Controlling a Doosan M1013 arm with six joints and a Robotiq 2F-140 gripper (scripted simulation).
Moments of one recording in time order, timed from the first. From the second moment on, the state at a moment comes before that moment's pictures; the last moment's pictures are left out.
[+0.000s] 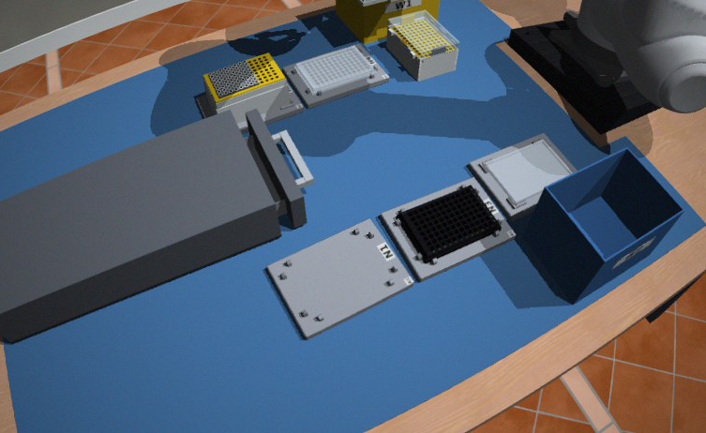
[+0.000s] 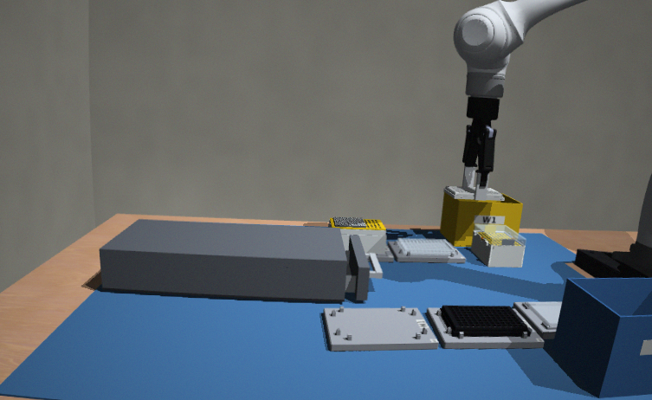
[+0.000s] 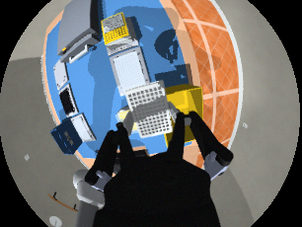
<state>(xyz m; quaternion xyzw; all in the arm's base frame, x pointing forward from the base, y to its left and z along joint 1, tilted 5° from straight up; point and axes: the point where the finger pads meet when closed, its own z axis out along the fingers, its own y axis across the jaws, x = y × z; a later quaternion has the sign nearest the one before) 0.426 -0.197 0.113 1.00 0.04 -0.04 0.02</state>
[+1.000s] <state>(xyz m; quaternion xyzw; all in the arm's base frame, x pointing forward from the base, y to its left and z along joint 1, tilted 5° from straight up) 0.389 -0.259 0.118 1.00 0.04 -0.04 0.02</state>
